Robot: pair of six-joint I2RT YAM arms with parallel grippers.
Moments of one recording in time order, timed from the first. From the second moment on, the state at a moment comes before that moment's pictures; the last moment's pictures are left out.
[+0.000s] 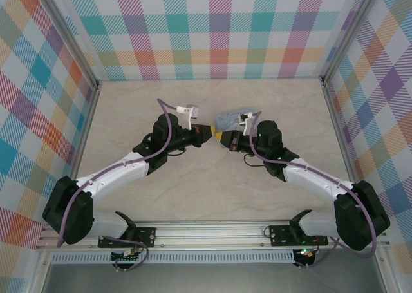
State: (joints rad) left arm -0.65 1.33 0.87 0.20 0.34 -0.62; right arm 0.58 1.26 0.67 0.35 -0.50 0.84
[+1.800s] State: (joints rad) left arm -0.65 1.16 1.02 0.00 0.53 -0.40; right arm 0.50 1.23 0.83 0.42 -1.02 0.64
